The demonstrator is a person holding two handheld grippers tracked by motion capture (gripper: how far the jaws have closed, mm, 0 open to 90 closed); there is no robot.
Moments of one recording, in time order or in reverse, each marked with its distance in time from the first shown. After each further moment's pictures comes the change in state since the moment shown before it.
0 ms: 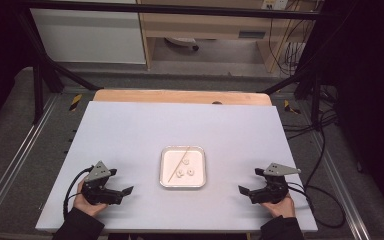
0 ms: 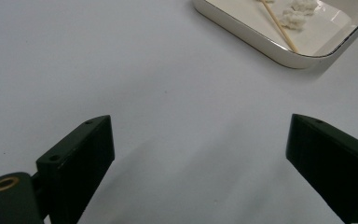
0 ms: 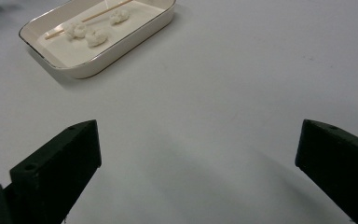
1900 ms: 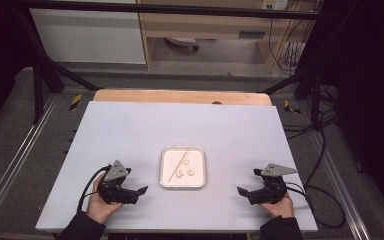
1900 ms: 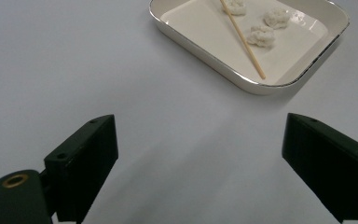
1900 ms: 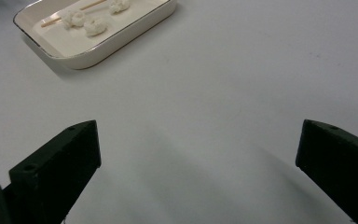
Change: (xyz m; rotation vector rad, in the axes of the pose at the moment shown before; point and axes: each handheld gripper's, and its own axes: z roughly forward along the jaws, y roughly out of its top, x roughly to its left) left arm -0.034 0.026 0.020 0.028 0.002 0.046; right arm 0.003 0.001 0.004 0.031 -0.005 -0.029
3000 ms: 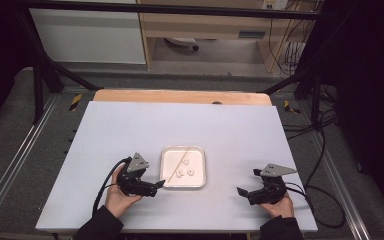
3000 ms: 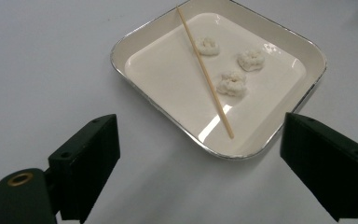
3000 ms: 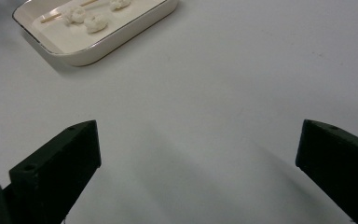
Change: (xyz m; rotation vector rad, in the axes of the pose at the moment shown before) left arm -0.027 0.044 0.026 0.019 -0.009 0.022; right arm 0.001 0.000 0.001 0.009 -0.002 -0.009
